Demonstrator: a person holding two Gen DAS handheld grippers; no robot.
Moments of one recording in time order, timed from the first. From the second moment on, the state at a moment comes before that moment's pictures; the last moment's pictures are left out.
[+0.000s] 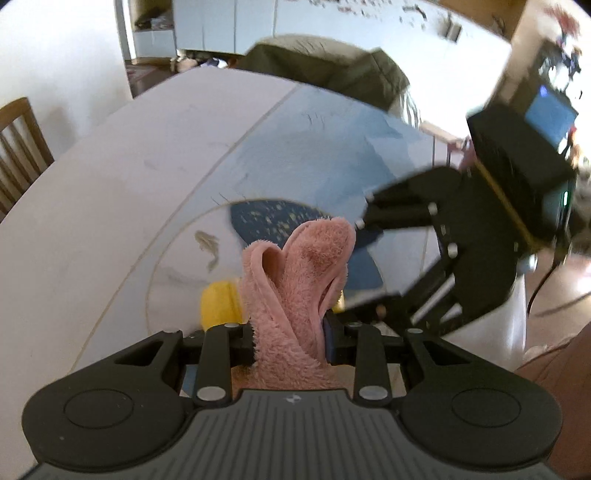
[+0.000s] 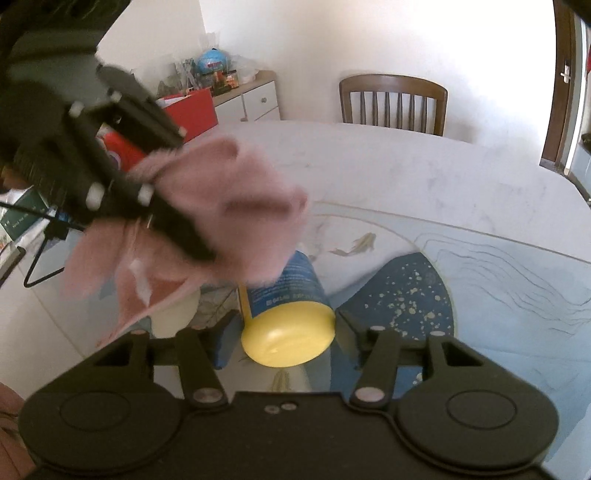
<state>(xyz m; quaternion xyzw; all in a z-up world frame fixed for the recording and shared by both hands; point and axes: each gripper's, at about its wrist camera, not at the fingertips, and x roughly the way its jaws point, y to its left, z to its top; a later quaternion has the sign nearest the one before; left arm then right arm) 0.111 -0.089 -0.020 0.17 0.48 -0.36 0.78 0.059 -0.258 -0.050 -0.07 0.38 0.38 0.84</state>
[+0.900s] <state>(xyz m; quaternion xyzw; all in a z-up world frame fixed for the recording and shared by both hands) 0.179 -0.031 -0.042 0.03 0.52 -0.25 0.82 0.065 -0.254 -0.044 -0.12 0.35 0.38 0.85</state>
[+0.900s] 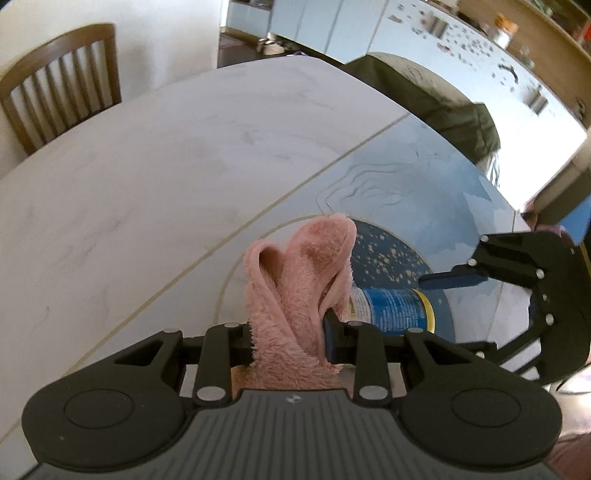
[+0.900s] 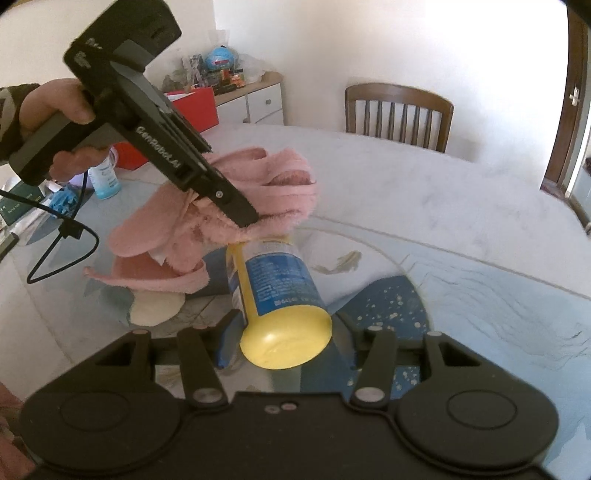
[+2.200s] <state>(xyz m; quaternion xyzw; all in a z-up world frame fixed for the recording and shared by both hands) 0.135 -0.086 -0.045 0.14 0.50 -0.37 0.77 0.063 -0.244 -0.054 -0.13 0.37 0.40 0.83</state>
